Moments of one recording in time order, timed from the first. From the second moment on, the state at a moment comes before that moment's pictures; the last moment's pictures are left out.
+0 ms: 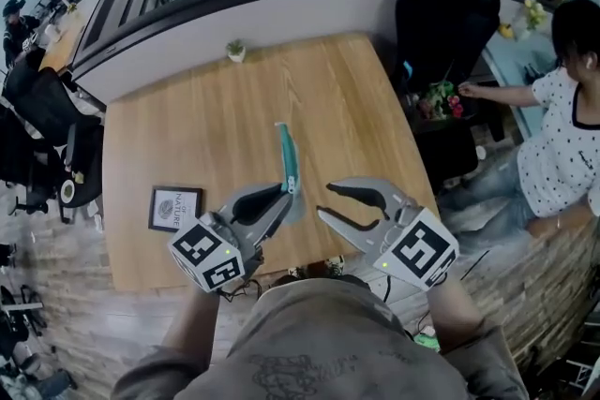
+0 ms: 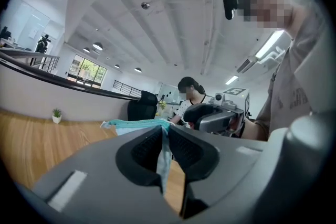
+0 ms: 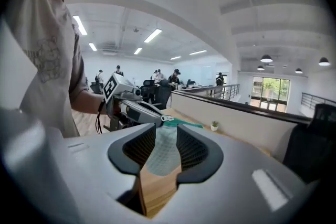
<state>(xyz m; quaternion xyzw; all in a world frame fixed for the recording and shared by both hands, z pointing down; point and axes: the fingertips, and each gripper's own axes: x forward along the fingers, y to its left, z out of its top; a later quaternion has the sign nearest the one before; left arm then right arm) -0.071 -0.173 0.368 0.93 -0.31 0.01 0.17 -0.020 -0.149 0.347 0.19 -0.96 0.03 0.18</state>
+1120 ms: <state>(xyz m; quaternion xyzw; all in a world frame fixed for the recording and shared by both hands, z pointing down) -0.030 -0.150 0.375 0.95 -0.25 0.07 0.17 -0.030 -0.130 0.365 0.05 -0.90 -0.24 0.35</state>
